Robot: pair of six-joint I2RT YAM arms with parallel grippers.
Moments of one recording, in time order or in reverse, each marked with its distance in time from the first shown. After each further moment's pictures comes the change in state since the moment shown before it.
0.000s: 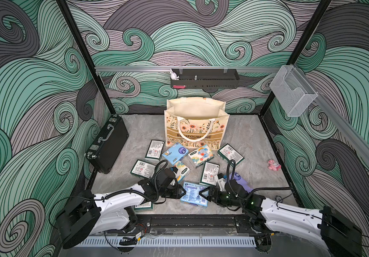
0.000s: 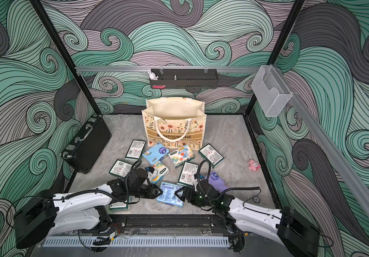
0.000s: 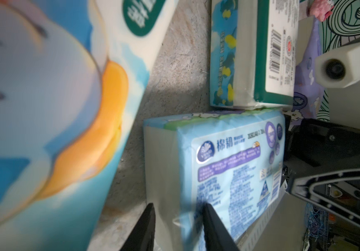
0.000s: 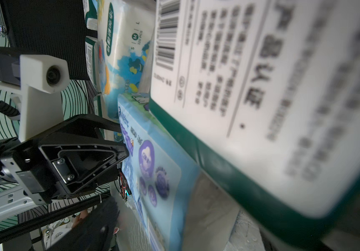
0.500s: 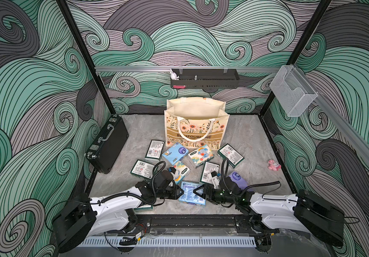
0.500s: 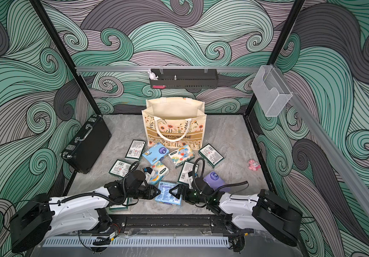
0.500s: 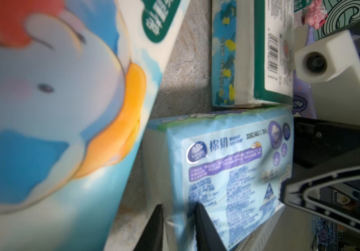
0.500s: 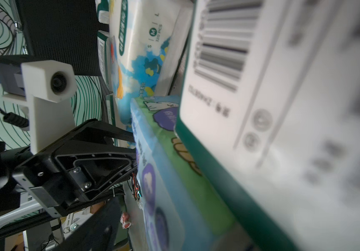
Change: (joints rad) left arm 0.000 -0.062 -0.049 0.021 -0.042 0.006; right arm -0.001 0.259 0.030 0.273 -0.058 0.024
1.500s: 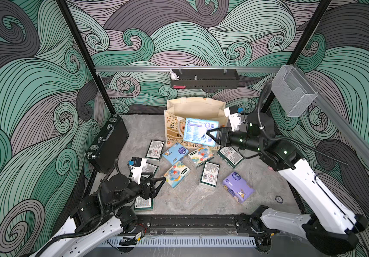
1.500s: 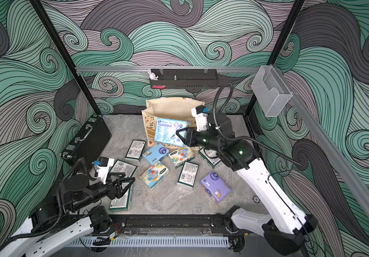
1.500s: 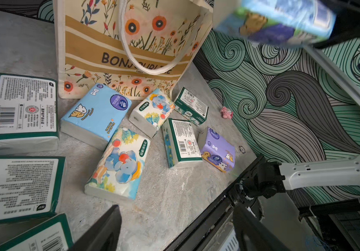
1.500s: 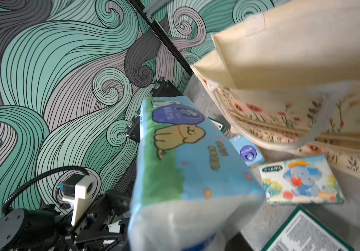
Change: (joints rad) left arm 0.011 -0.738 0.429 -0.722 -0.271 0.200; right arm -0.343 0.076 1.475 -1.212 0.025 -0.705
